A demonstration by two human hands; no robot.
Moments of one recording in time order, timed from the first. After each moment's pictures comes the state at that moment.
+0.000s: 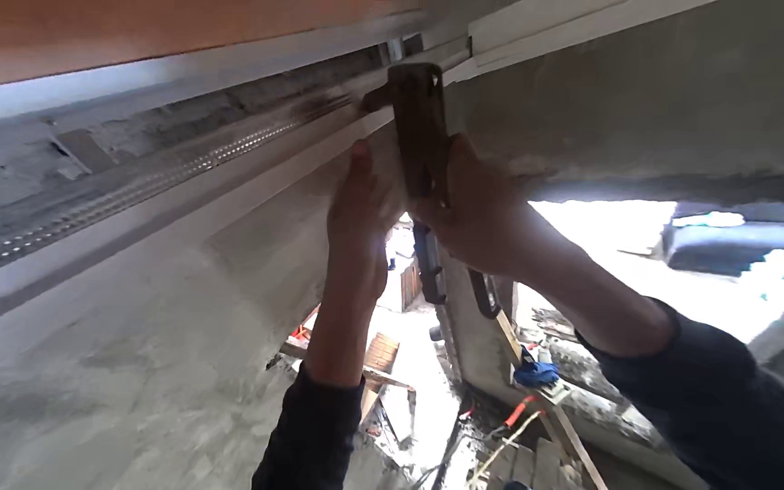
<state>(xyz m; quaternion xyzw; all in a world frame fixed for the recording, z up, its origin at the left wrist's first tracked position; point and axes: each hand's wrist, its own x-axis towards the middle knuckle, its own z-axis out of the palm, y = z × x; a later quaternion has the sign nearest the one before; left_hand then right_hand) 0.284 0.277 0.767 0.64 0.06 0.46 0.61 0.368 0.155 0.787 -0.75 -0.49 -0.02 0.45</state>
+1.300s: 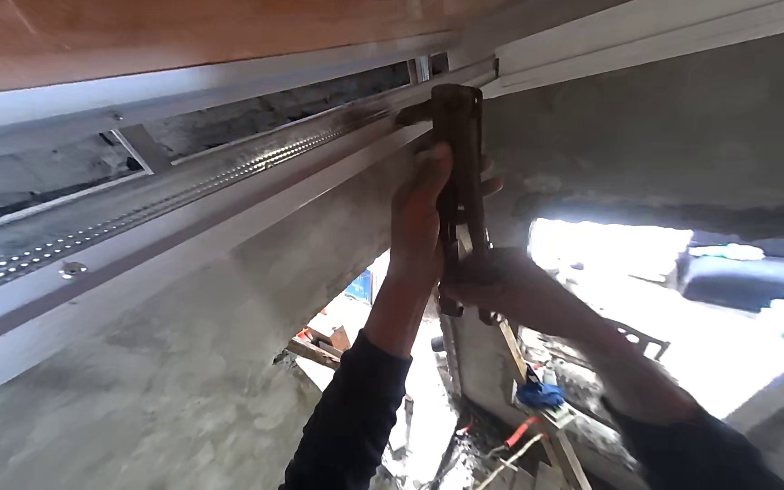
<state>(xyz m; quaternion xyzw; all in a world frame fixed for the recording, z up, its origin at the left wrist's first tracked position) 0.326 0.274 0.769 0.56 -0.10 0.39 0.72 0.408 0.145 0.700 -0.63 -0.55 0.15 0.53</state>
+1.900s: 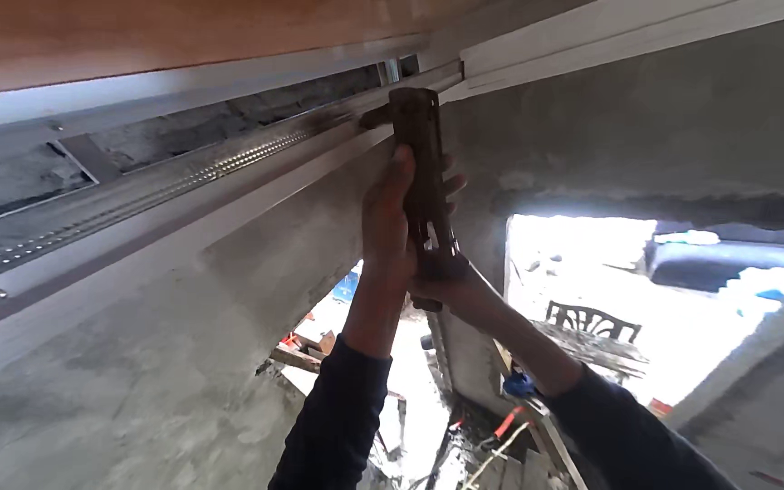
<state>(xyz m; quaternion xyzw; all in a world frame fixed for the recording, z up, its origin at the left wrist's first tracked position) 0.313 0.266 0.755 0.60 -0.06 0.38 0.70 0.398 0.183 0.679 -0.52 -0.50 0.26 0.65</state>
